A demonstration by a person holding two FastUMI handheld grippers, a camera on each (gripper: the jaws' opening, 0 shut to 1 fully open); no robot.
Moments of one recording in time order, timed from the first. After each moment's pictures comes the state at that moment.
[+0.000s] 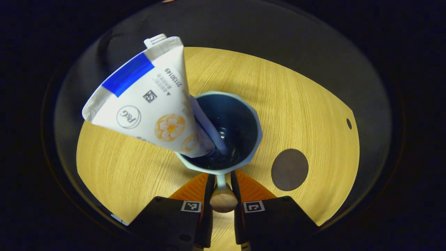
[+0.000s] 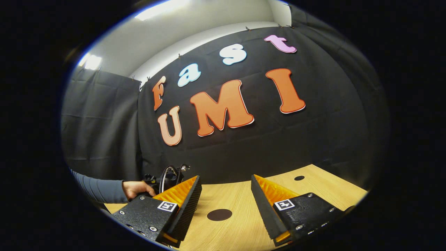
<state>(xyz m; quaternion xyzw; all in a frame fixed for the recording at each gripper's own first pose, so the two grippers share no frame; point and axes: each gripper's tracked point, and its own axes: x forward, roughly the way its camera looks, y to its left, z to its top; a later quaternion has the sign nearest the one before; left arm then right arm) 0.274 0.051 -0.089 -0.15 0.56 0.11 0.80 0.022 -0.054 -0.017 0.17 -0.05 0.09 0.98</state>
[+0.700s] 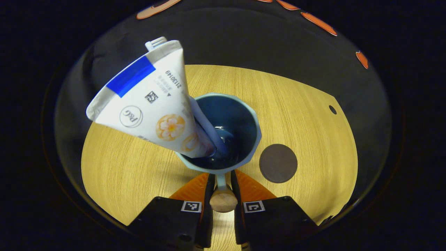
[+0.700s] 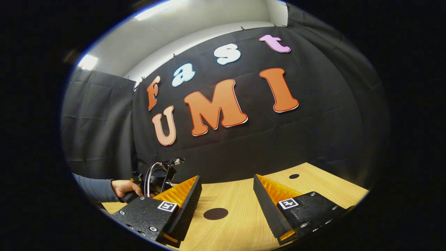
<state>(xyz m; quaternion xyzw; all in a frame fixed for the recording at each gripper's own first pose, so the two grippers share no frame) 0.276 0.057 -0.084 -0.10 0.52 0.05 0.85 0.017 -0.061 -0.025 0.16 -0.04 0.07 0.98</state>
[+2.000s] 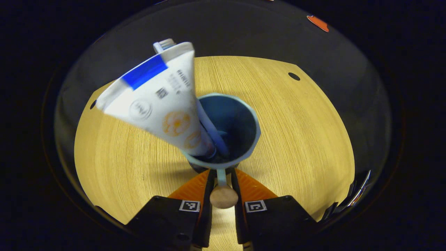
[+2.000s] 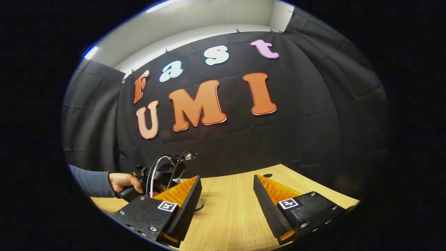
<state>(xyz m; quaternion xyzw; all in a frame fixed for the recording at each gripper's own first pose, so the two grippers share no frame) 0.271 0.047 -0.097 -0.03 0.53 -0.08 0.84 -0.013 -0.108 -0.046 0.13 -0.03 -0.01 0.99</state>
